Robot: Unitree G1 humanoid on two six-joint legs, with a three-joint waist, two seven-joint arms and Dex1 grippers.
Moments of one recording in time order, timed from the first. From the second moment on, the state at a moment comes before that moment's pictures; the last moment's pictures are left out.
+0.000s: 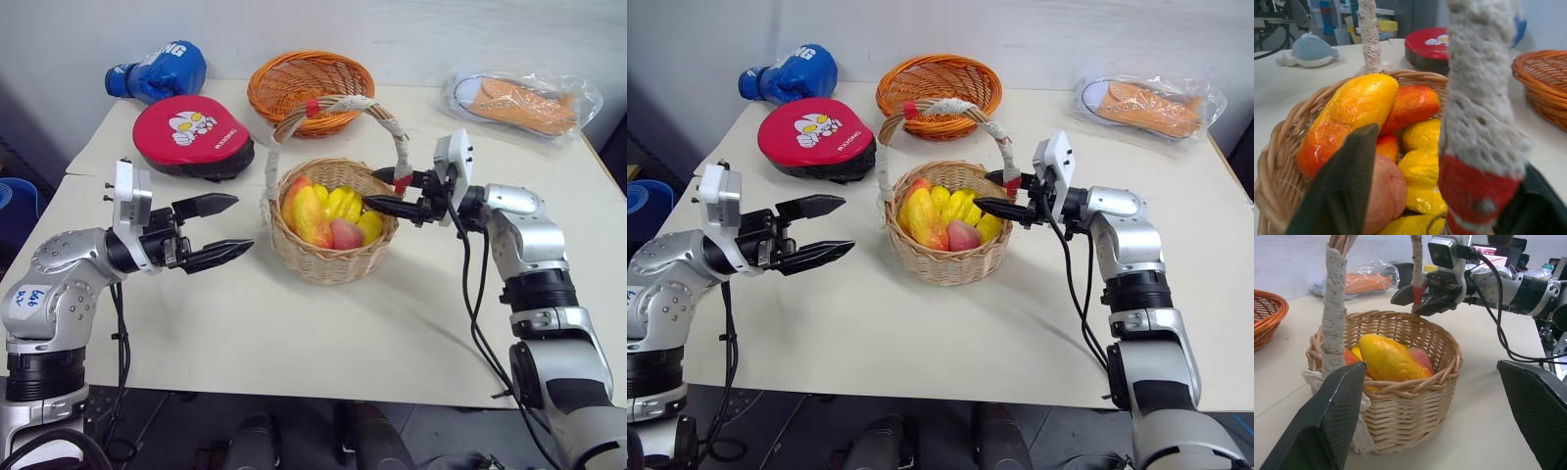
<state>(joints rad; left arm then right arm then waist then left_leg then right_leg) -0.42 0.72 0.27 -0.14 -0.71 0.55 -1.07 -0.90 -0.51 0.00 0.49 0.38 0.19 1.23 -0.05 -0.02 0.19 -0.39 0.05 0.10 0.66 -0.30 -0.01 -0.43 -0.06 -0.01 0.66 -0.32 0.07</state>
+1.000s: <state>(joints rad) -0.61 0.61 0.09 0.07 -0.63 0.44 -1.19 -0.20 -0.75 -0.65 0.02 0.46 0.27 0.76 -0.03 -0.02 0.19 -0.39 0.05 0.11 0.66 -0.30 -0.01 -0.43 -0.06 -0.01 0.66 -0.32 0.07</state>
